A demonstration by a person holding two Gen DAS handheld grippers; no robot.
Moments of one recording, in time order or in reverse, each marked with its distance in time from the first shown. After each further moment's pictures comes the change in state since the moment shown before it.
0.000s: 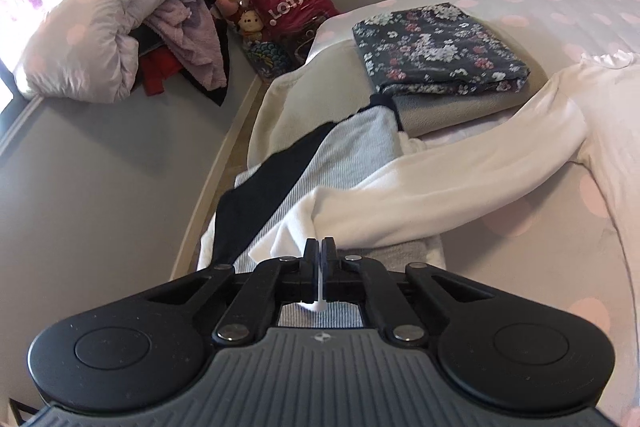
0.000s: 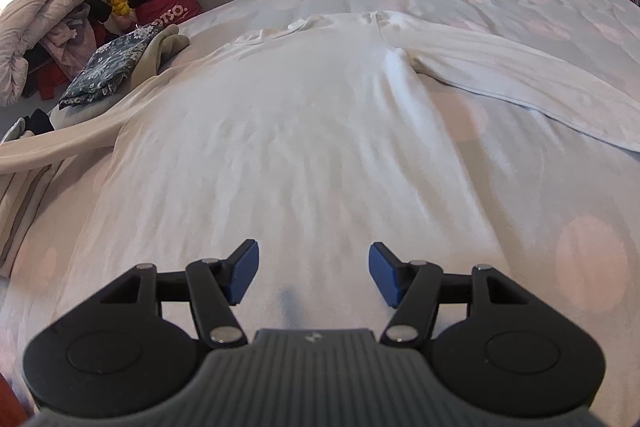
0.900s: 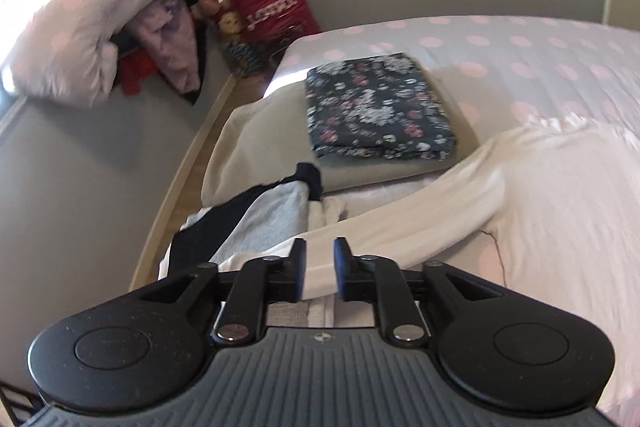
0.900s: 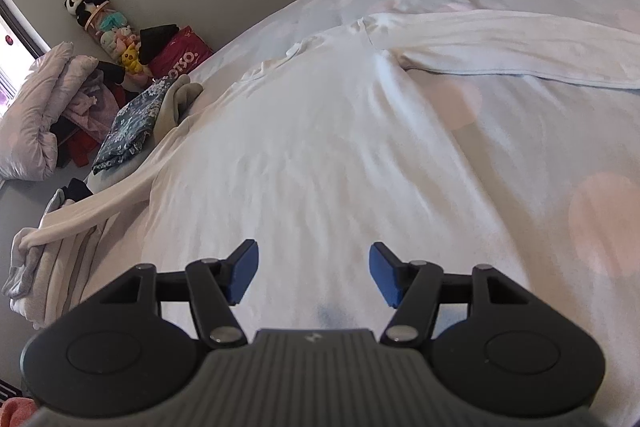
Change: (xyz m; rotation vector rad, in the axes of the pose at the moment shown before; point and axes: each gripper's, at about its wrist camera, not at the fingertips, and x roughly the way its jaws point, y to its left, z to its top) left arm -0.059 -0.040 0.080 -0.113 0.035 -0.080; right arm -0.007 -0.030 0.000 0.187 -0.032 0.146
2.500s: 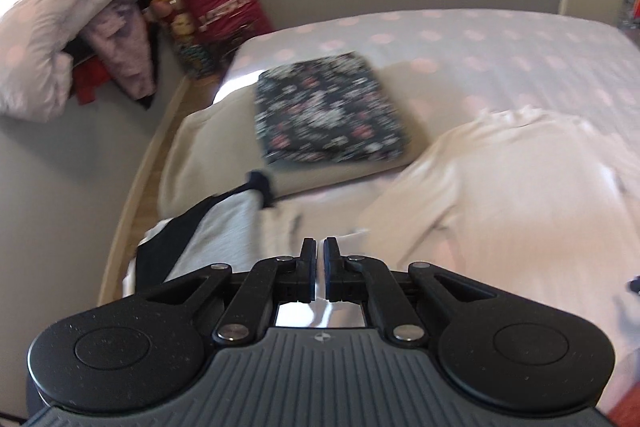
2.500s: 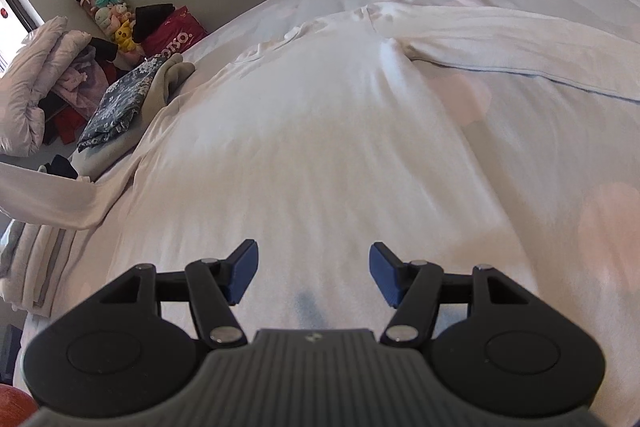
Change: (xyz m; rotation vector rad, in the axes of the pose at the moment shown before) left arm -0.031 -0.042 0.034 0.088 0.013 -0.194; right arm 0.015 0.002 0.000 -0.036 0.024 -0.027
